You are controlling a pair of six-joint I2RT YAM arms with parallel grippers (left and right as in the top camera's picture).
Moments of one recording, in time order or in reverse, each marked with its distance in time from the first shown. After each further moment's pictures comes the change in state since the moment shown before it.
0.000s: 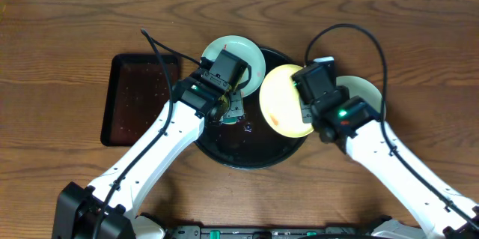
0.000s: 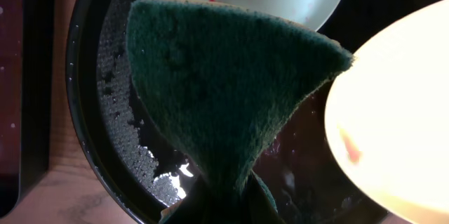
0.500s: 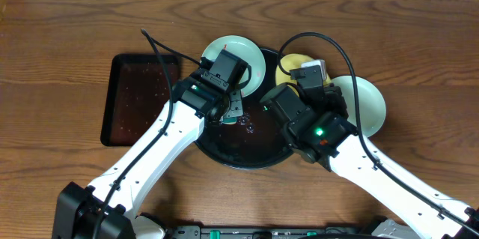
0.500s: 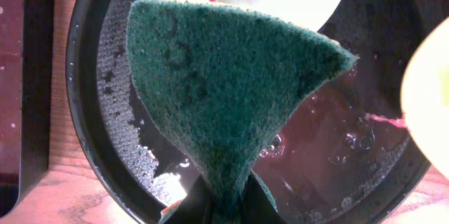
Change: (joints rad) left arm 0.000 0.000 0.000 0.000 0.000 0.000; right arm 0.185 0.000 0.000 0.001 0.529 -0.003
